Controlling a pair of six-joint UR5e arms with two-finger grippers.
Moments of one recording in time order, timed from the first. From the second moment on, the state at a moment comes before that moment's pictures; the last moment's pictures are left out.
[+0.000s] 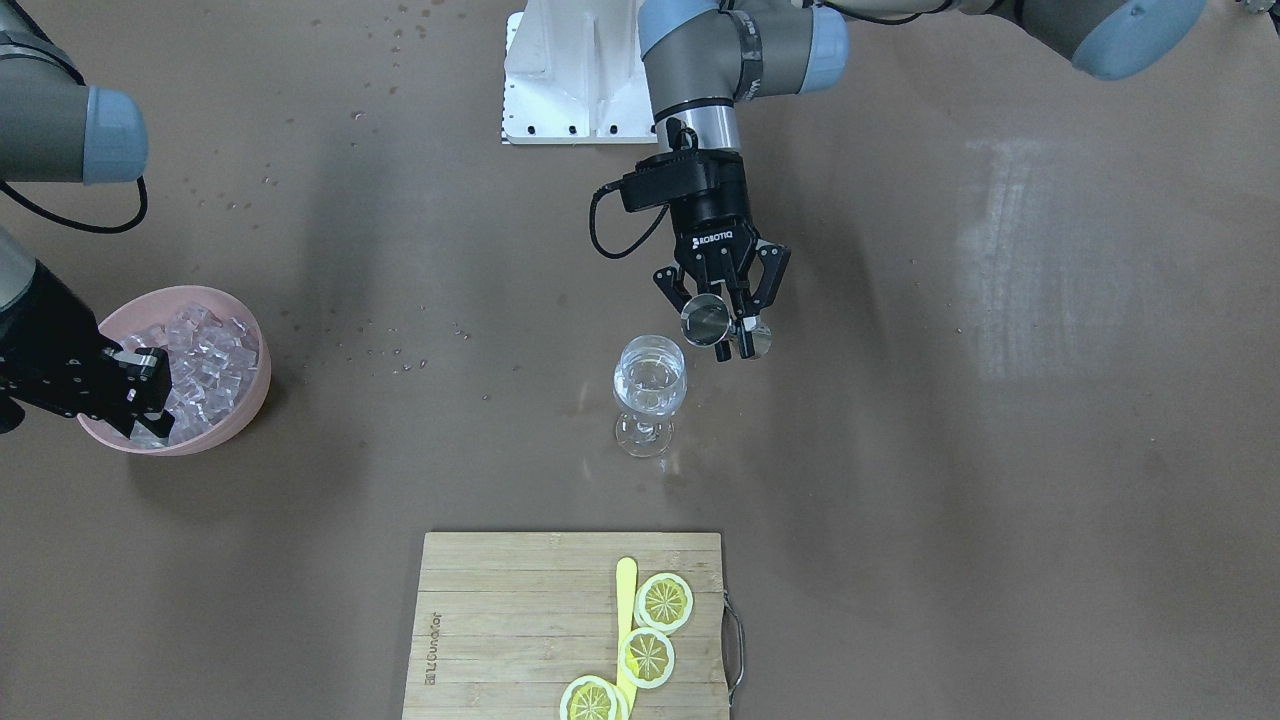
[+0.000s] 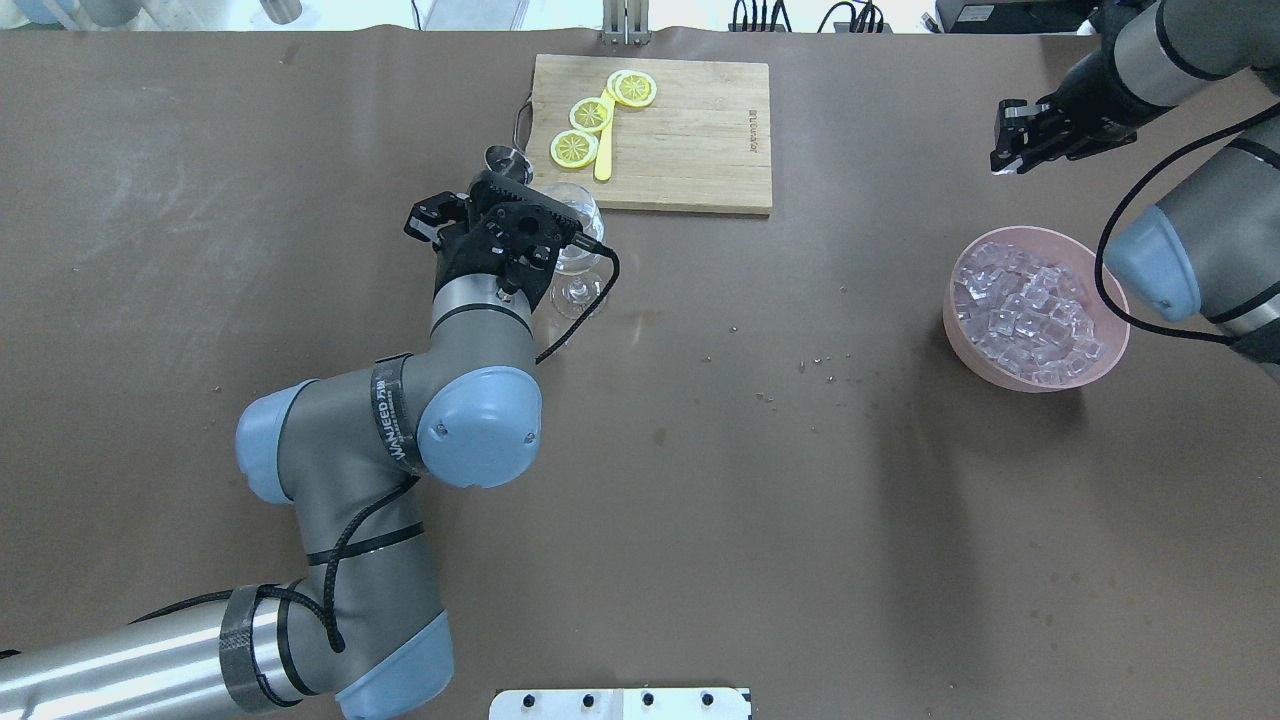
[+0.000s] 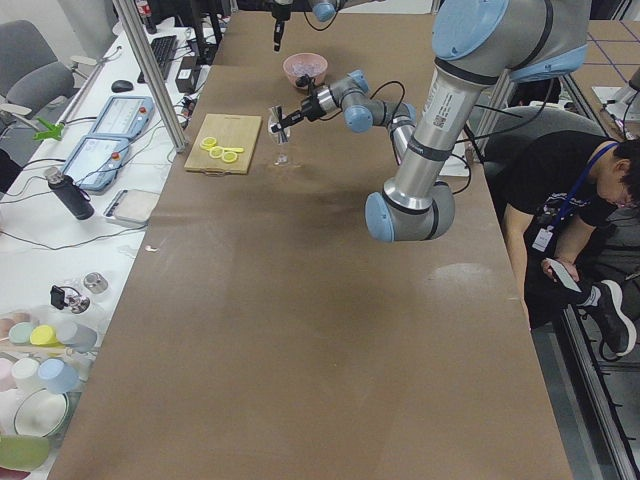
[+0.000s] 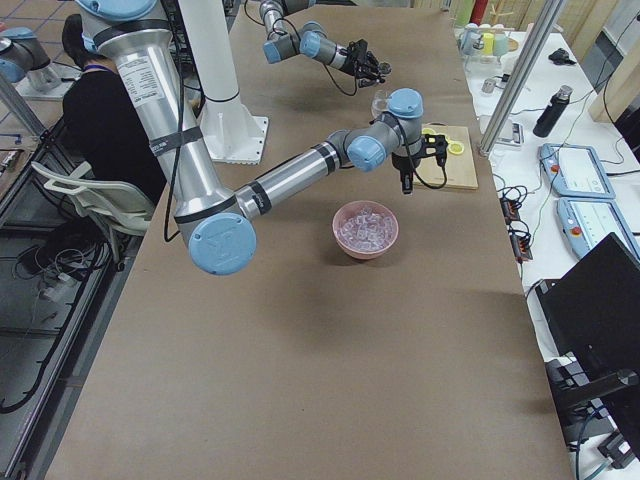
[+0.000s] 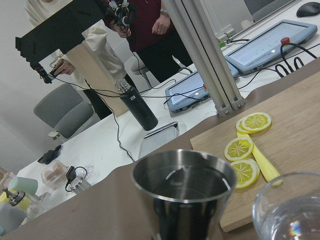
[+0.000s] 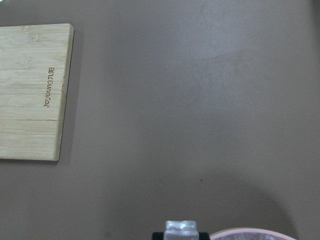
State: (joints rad) left arm -0.39 -2.22 -1.76 -1.60 -0.75 -0.80; right arm 1.08 -1.19 1.71 -1.38 2.16 0.83
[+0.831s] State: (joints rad) left arm -0.39 -2.27 -1.75 -1.46 -0.75 -0.73; right arm 1.06 -1.16 1.71 -1.38 2.12 0.82
